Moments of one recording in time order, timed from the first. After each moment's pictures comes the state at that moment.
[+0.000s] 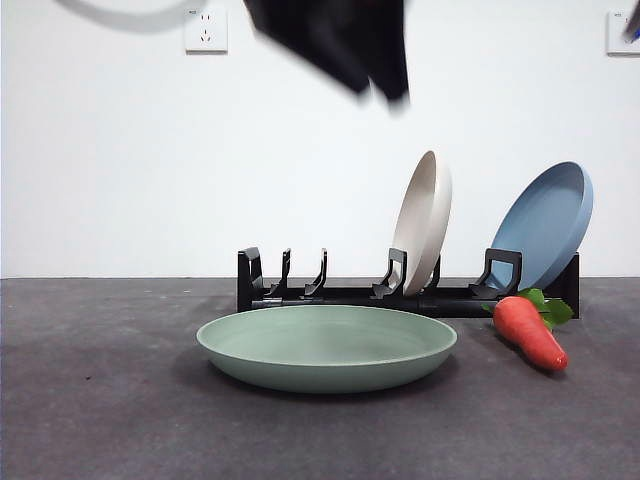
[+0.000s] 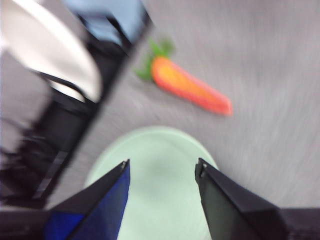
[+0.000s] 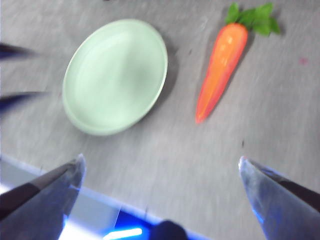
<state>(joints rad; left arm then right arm) -1.02 1.41 1.19 -0.44 -0.26 0.22 0.09 0.85 0.92 -0.97 -0.42 0.01</state>
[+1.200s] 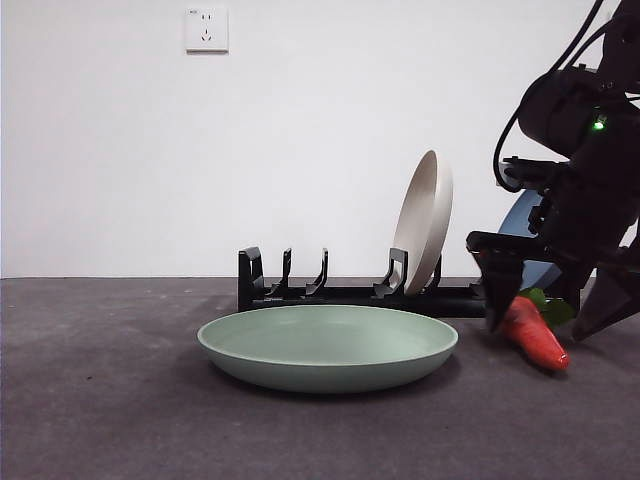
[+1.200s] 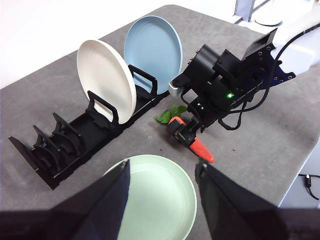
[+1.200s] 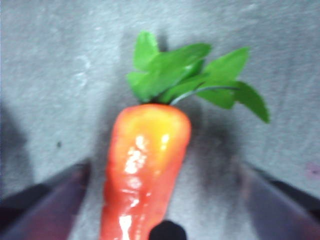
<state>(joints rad) -1.02 1.06 1.27 -0.66 -0.26 -0.07 0.26 1.70 0.92 -0.21 0.00 0.16</state>
